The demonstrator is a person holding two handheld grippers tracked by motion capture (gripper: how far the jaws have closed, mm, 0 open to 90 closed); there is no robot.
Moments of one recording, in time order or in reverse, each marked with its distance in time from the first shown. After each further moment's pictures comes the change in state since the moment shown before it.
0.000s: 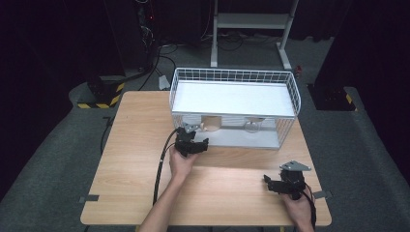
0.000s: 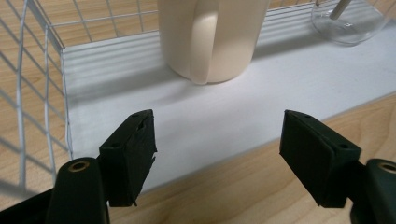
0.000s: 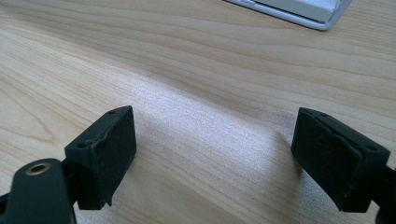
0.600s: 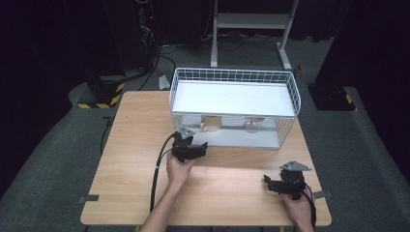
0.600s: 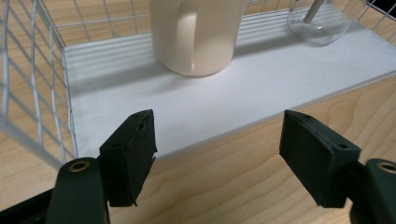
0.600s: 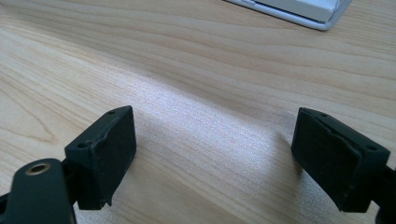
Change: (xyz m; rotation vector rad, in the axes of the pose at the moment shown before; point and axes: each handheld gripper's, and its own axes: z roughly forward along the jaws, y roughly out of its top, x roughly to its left) left arm -0.006 -0.012 -0.026 -0.030 -0.029 -0.001; right arm 0.000 0.000 0.000 0.000 0.000 0.000
